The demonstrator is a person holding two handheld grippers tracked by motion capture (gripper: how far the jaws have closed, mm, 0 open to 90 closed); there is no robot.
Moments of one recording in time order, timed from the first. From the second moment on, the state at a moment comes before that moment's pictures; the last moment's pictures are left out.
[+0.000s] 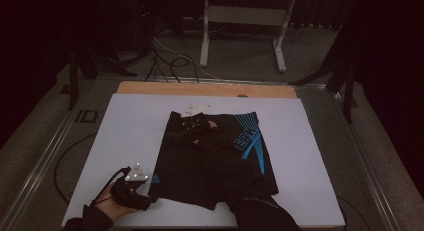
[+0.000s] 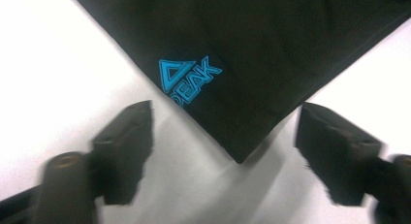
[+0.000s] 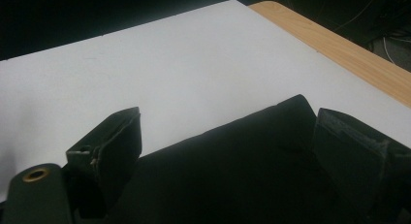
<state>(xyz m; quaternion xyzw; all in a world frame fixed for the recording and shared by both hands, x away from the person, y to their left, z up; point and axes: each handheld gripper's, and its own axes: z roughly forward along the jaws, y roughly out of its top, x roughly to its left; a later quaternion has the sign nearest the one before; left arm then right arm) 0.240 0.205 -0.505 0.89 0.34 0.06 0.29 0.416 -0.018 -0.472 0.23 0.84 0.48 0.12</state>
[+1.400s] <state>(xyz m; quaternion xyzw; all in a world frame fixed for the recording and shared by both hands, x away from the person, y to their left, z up) 0.238 0.194 -0.488 0.88 0.35 0.07 0.31 0.433 0.011 -0.485 0.24 0.84 0.46 0.13</state>
